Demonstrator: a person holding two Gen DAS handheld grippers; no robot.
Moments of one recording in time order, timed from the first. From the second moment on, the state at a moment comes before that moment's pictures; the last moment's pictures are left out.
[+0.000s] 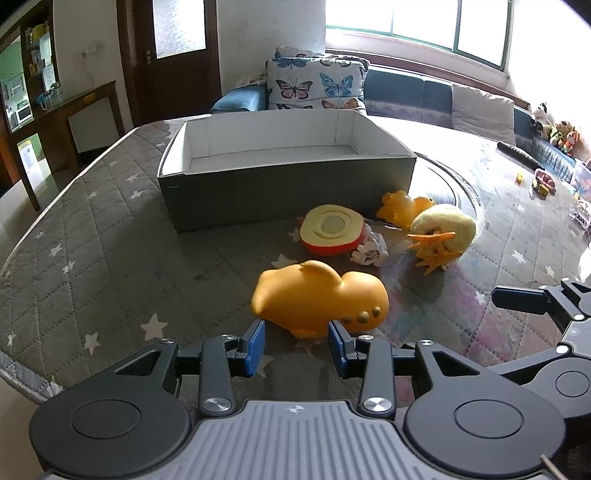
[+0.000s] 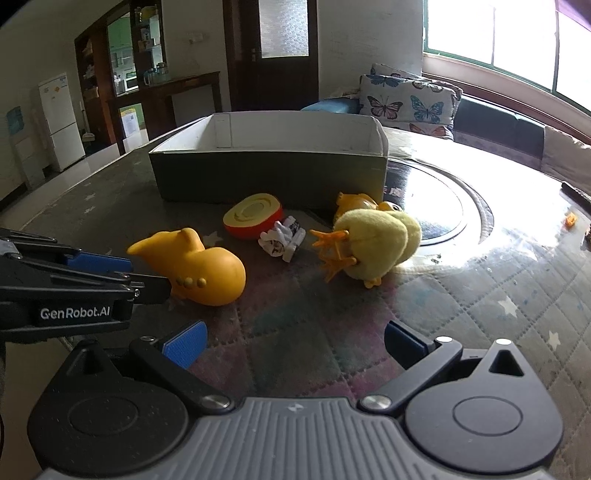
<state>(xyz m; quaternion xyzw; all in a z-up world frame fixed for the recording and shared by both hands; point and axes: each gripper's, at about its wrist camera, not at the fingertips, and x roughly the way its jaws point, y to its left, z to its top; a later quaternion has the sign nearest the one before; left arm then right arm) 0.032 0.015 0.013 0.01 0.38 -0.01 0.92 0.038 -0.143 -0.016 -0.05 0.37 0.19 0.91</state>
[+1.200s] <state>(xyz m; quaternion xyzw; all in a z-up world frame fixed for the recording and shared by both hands) 0.061 0.046 0.018 -0.04 0.41 -0.04 0.91 0.060 -0.101 -0.010 -0.07 0.35 0.26 0.89</state>
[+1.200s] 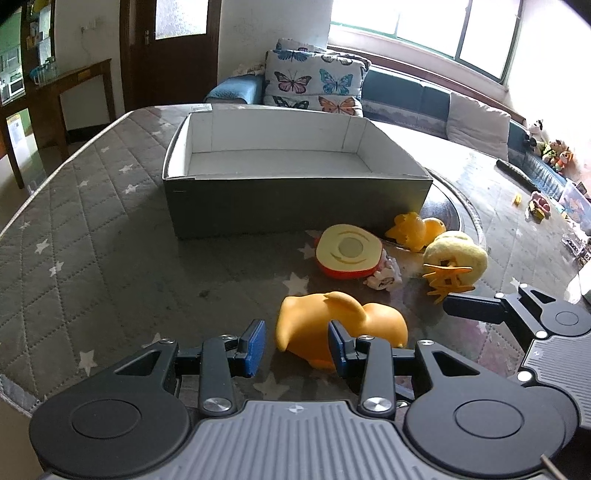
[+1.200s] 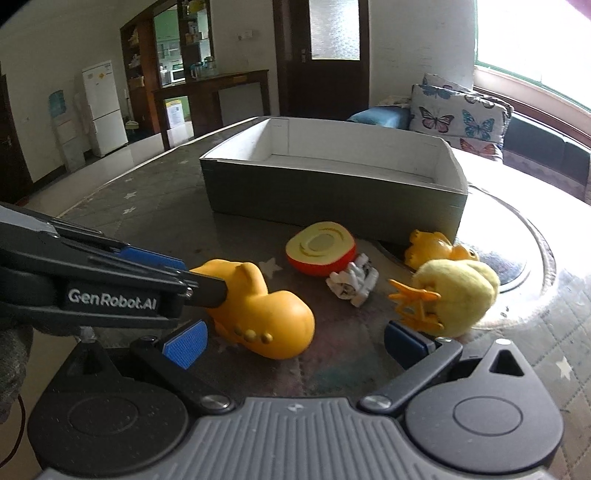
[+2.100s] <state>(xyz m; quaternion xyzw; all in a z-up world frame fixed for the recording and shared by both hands) 0.072 0.076 0.010 -0.09 0.44 -0.12 0.89 0.073 -0.084 -0.021 -0.08 0.37 0.30 0.87</state>
